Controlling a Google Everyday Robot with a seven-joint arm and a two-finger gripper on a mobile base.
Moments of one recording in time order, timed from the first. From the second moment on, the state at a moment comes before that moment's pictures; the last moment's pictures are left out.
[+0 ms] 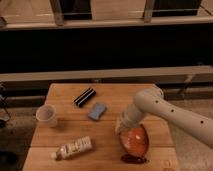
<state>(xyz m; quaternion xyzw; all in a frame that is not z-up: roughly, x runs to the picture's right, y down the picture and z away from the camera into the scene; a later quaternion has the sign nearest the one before) 0.083 0.243 0.694 -0.16 -0.41 -0.56 0.71</state>
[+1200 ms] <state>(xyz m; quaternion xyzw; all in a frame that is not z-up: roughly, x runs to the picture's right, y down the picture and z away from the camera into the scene) 0.118 0.178 0.811 -0.21 -0.39 -0.52 0.73</state>
